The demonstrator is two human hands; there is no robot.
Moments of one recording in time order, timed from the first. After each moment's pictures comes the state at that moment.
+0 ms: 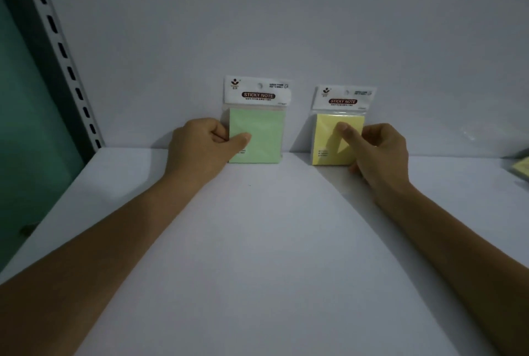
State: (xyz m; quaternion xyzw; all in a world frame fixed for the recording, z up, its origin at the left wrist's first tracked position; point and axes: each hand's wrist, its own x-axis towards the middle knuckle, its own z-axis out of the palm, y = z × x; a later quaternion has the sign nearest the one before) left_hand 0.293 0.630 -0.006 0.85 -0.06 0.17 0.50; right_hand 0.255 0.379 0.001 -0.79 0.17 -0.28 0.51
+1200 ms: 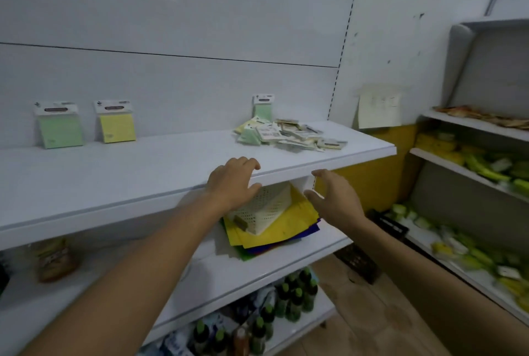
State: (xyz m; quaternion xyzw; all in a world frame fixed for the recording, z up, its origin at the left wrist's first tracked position) left_hand -0.098 0.285 0.019 0.89 -0.41 0.16 0.16; right_hand -0.231 0.108 0.005 -0.93 0.20 -0.24 0.18
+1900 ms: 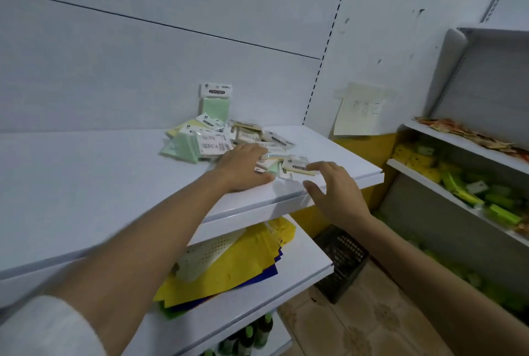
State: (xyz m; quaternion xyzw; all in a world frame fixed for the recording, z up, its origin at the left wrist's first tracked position) left_hand 0.051 0.039 0.005 0.88 -0.44 0.05 0.18; right_hand -0.124 -0.088 0.015 -0.95 0.17 -0.24 0.10
